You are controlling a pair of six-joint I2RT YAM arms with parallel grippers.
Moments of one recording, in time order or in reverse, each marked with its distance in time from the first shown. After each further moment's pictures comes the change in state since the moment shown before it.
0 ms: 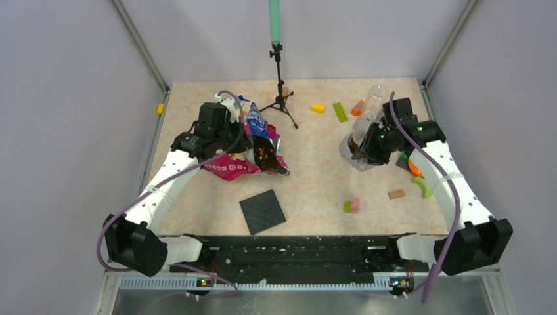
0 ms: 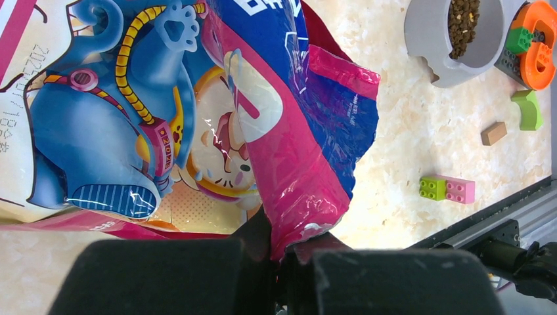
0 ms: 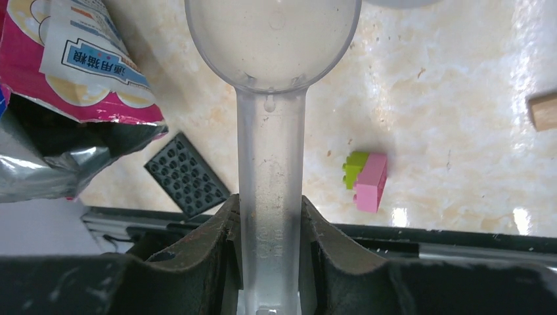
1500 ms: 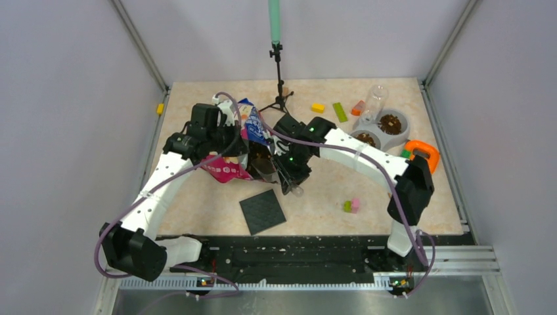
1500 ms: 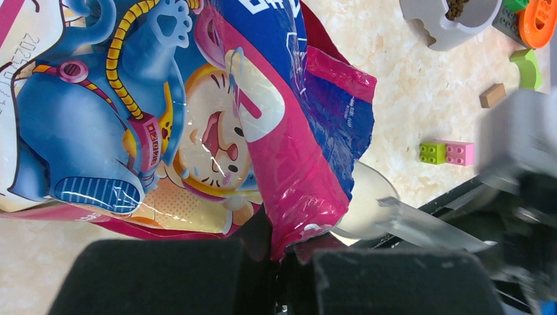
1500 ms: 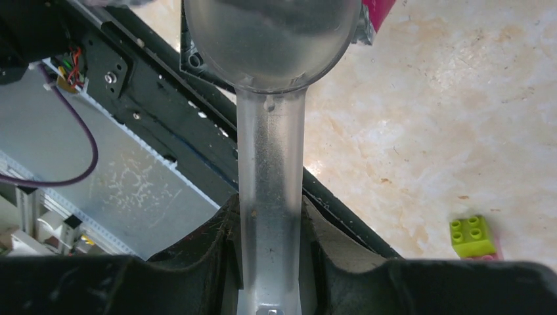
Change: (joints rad) left arm 0.039 -0.039 0.020 -0.112 0.103 0.080; right arm 0.716 0.492 0.389 -0.062 -0.051 -0.345
